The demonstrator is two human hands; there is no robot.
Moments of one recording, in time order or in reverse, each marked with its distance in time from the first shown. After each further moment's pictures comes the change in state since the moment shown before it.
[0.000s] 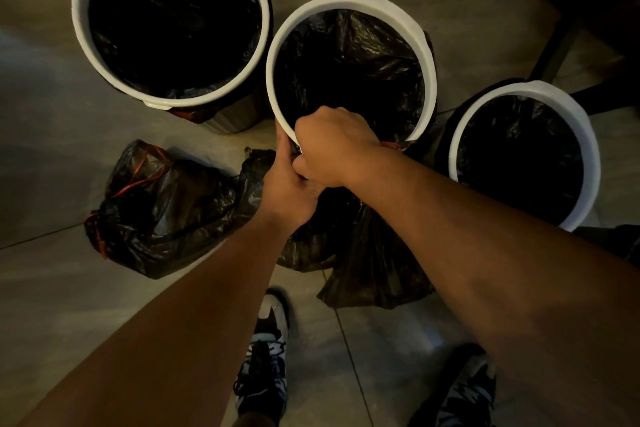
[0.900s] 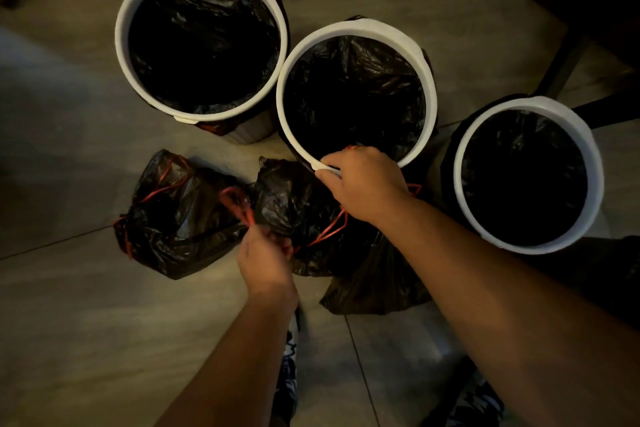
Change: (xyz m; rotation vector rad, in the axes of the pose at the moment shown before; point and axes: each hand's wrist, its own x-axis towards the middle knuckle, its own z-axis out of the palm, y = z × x) left_hand -0.095 0.011 0.005 -0.559 0.833 -0.504; right_hand -0.044 0.011 0.022 0.273 0.123 0.122
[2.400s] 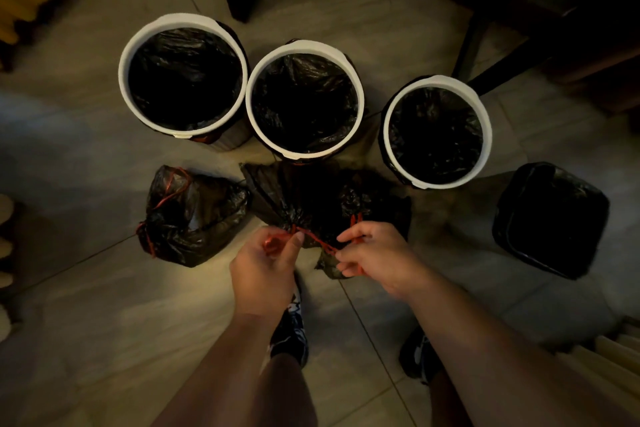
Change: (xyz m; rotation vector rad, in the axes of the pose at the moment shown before) left_hand -0.131 0.048 -0.085 0.827 -0.385 0.679; right_hand -0.211 -0.038 -0.031 1.129 -0.123 0.815
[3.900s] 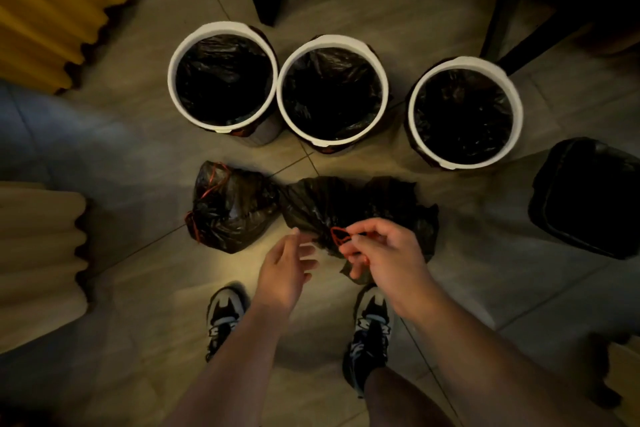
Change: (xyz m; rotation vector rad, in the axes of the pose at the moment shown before) left_hand -0.028 0.000 -0.044 -0.273 -0.255 -0.547; right_hand -0.061 0.022 0.049 0.262 0.018 -0.260
